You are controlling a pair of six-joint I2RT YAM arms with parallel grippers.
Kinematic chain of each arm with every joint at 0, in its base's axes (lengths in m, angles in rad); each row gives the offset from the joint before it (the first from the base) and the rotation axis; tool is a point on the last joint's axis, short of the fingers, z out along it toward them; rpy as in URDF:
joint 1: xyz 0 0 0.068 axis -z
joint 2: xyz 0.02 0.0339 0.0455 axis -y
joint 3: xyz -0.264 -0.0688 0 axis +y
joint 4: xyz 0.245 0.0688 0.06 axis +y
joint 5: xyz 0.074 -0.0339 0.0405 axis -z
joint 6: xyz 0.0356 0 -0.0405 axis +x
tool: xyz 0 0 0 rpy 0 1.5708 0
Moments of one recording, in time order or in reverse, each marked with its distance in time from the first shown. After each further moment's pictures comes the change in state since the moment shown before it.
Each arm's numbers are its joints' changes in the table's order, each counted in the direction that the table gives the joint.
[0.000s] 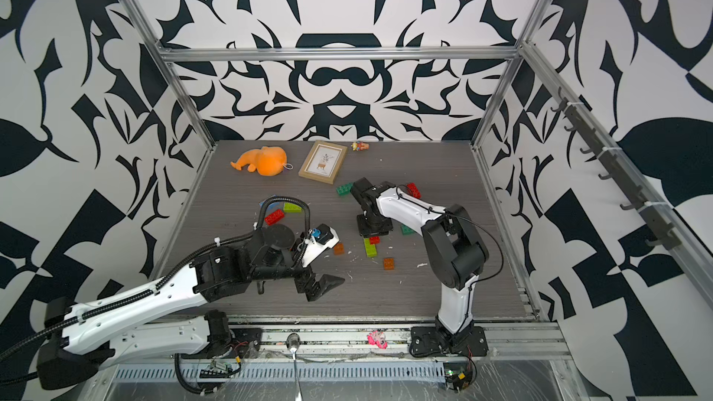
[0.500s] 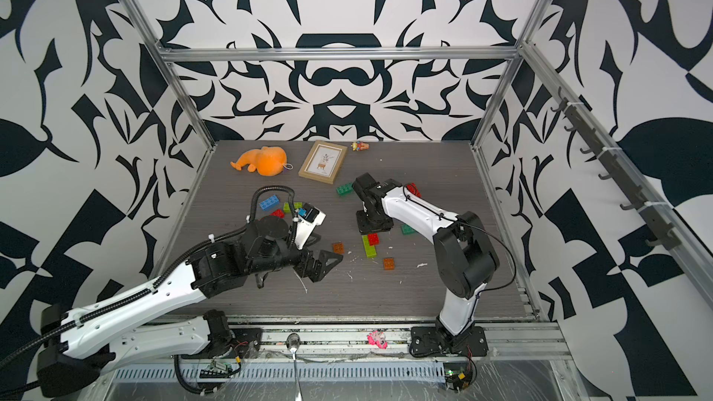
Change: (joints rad) left arm -0.079 0.060 0.021 -0.041 -0.075 -0.303; right arm 0.007 0.110 0.003 0.000 -0.041 -0.012
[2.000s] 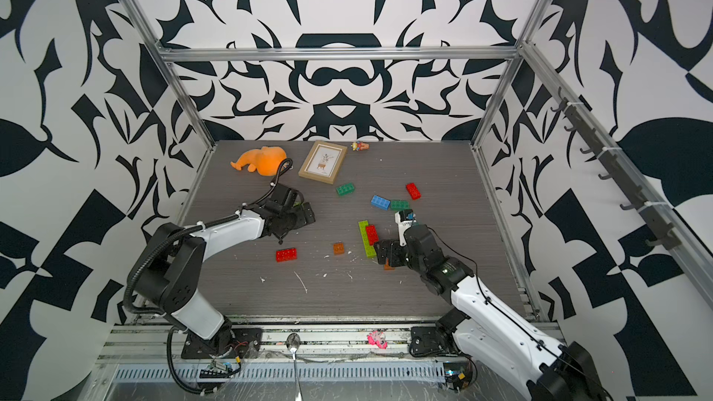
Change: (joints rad) left arm -0.520 -0.710 -0.047 -0.193 -0.130 -0.381; right arm 0.026 0.933 0.851 -0.590 0.004 0.063
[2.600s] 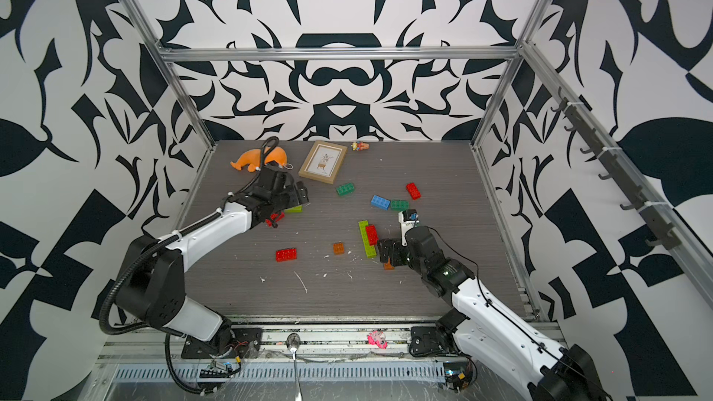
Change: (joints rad) left arm -0.127 0.143 -0.106 0.013 -0.047 0.236; right arm 0.000 -0.010 0.016 -0.021 0.050 -0.001
